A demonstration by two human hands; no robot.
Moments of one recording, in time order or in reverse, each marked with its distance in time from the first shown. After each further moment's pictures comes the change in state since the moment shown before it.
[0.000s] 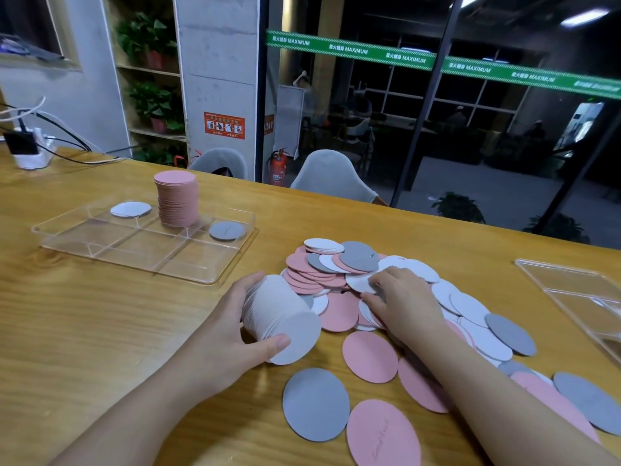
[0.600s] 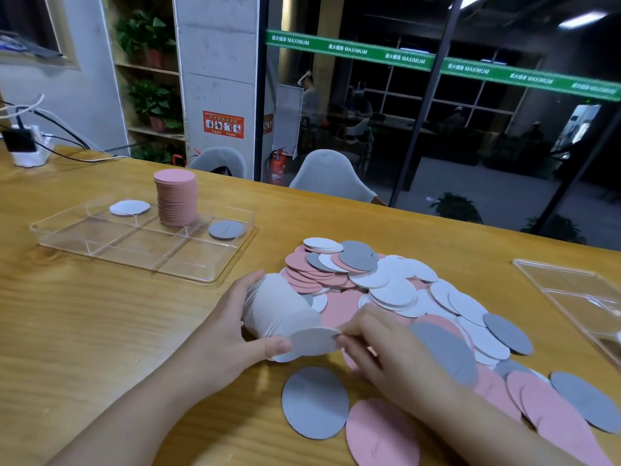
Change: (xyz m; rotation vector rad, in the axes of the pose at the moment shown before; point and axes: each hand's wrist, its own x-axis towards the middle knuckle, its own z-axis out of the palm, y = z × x) left_hand 0.001 0.000 -0.001 -0.029 -0.007 0.003; right_hand -0.063 -0.041 -0.028 0.556 0.107 -0.472
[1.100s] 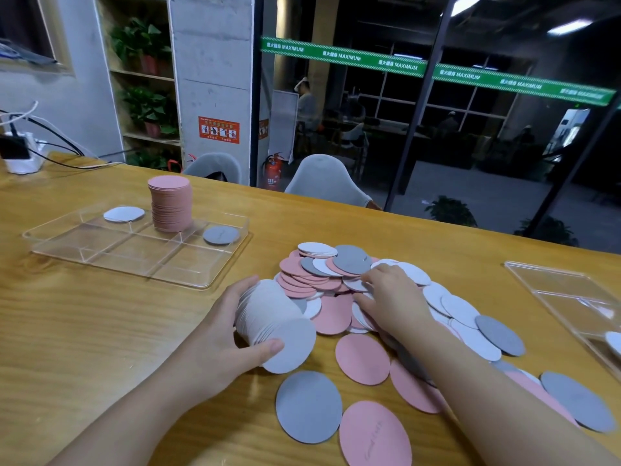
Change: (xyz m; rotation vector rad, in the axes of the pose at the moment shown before) left_hand -0.002 0.000 0.000 0.026 0.006 0.001; right_hand 0.045 0.071 -0.004 -0.476 -0.156 0.546
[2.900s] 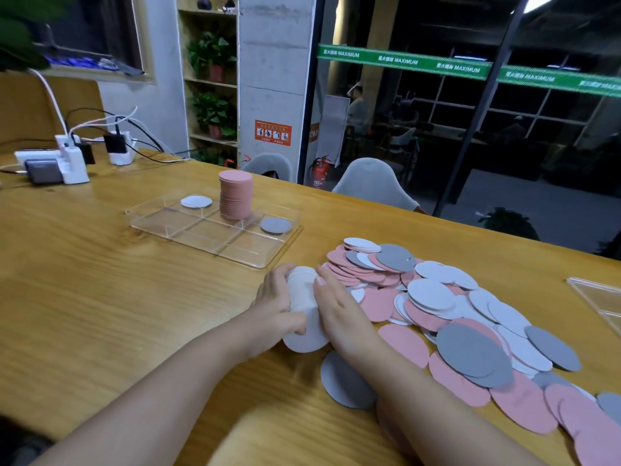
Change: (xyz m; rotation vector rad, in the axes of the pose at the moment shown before) left_hand -0.001 0.024 -0.002 0.089 -0.036 -0.151; right_hand -0.054 -0.136 -0.015 1.080 -0.325 -0.001
